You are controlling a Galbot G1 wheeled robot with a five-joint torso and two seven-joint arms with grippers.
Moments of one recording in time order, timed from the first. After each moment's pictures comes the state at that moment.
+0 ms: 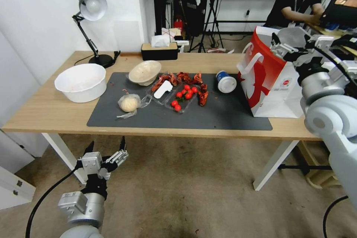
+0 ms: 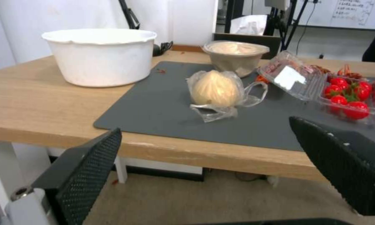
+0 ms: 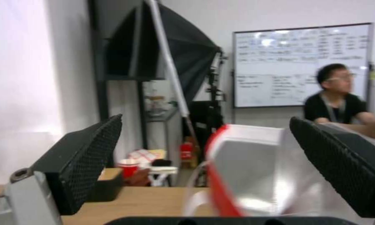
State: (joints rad) left arm 1.82 -1.55 -0.59 -2.32 -0.19 0.07 -0.06; right arm -0.97 0.82 0.53 2.13 0.83 -0.22 0.32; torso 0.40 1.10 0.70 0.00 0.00
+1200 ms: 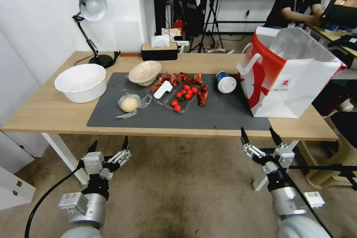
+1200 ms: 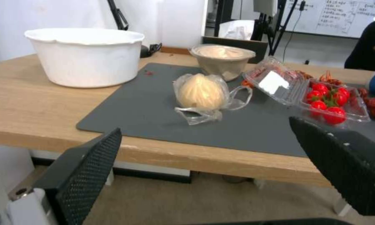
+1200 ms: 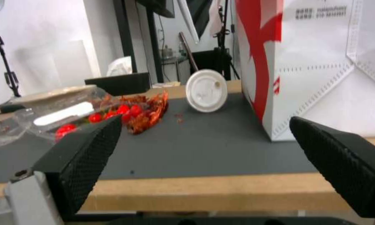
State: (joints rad) left arm 1.82 -1.51 -0.57 -2.32 -0.23 0.06 -0.06; right arm -1.75 1.22 0.53 2.12 0.38 0.29 0.06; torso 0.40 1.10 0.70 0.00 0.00
